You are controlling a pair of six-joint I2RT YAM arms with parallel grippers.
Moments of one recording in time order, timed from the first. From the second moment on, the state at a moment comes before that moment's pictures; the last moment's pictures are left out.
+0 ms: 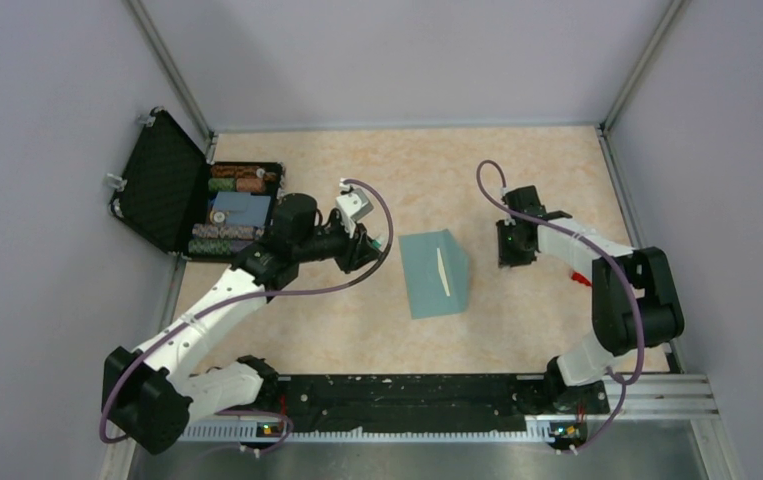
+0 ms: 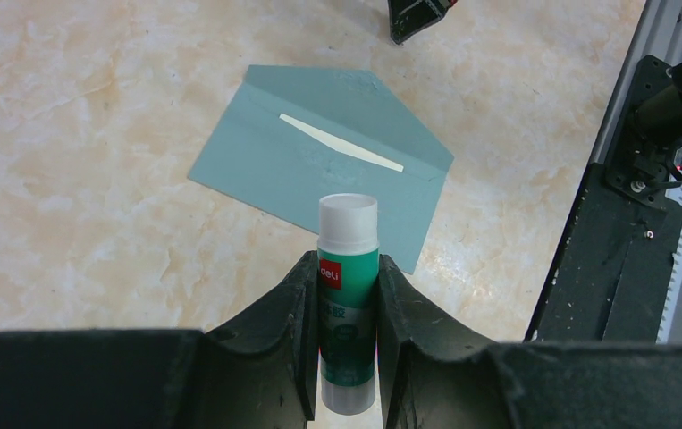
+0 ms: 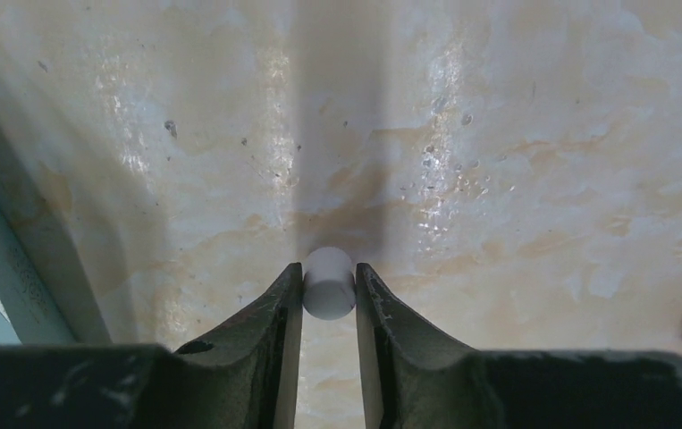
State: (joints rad) left arm -0.54 1.10 0.86 -0.21 0.56 0.06; right arm 0.22 1.57 0.90 -0.49 0.05 0.20
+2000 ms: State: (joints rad) left arm -0.59 1.45 1.67 0.06 0.64 -0.49; right arm 0.52 1.30 1.47 0.05 -0.74 0.42
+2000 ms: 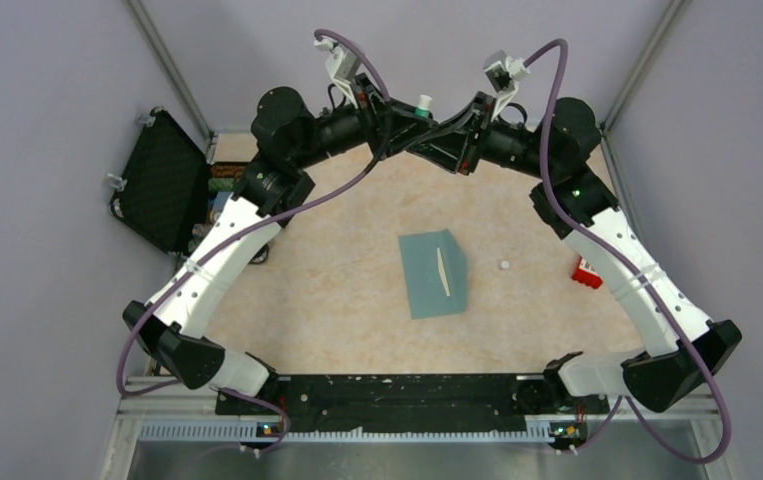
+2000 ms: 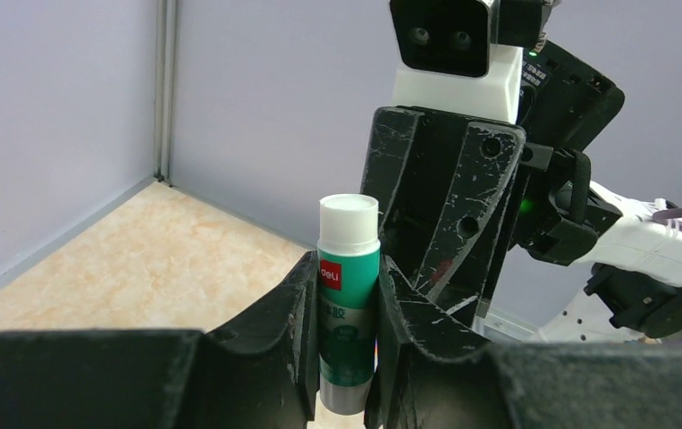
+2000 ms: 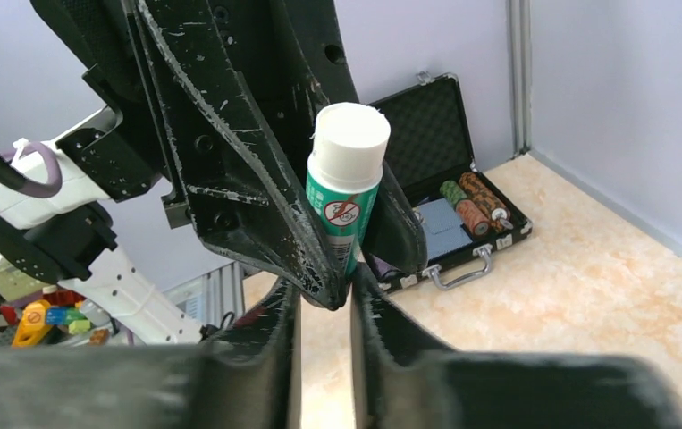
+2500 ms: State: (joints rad) left arm -0.60 1.42 1.63 0.05 0.57 -0.38; right arm 0.52 1.29 1.46 0.00 -0.72 0.33
